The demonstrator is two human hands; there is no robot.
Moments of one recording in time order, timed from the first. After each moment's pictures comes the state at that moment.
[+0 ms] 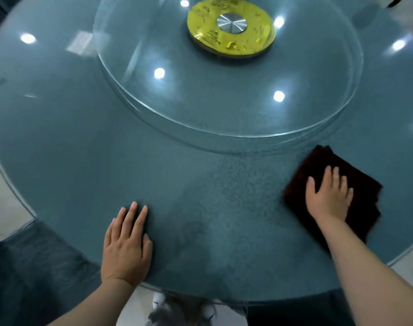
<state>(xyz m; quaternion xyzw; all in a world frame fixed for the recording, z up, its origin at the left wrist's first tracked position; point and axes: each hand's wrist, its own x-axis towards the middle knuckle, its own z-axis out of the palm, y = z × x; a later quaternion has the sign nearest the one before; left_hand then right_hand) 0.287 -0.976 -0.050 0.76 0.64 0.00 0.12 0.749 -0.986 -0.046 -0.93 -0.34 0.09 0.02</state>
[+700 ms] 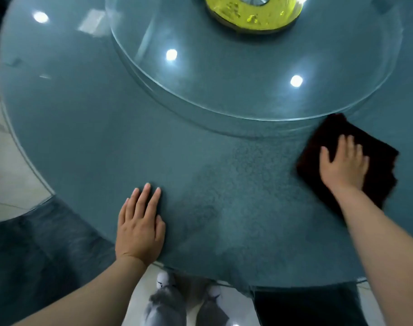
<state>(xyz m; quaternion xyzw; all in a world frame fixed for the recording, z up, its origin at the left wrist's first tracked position) 0.288 -0.979 -0.049 0.76 0.64 0.00 0.12 0.757 -0.941 -0.050 -0.91 -0.41 0.07 0.02</state>
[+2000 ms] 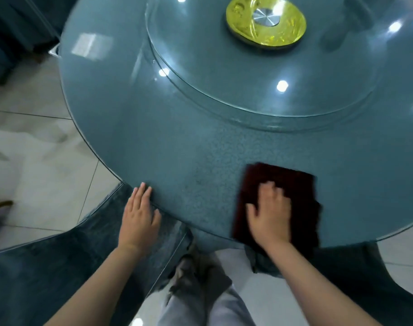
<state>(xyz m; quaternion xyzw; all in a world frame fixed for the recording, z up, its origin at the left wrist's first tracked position) 0.098 -0.933 -0.032 0.76 0.61 0.05 0.23 0.403 -1.033 -0.045 -0.86 -0.50 0.12 0.00</state>
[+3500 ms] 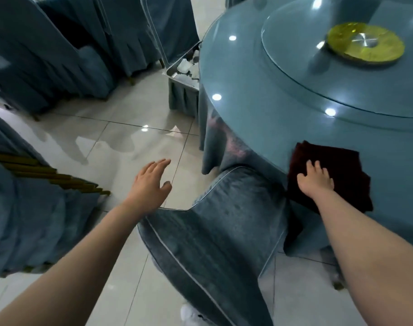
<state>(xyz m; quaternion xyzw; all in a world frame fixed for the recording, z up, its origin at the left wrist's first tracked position) -0.289 -0.872 0.074 0.76 0.60 0.05 0.23 0.150 -0.915 -0.013 -0.88 -0.42 0.23 -0.04</state>
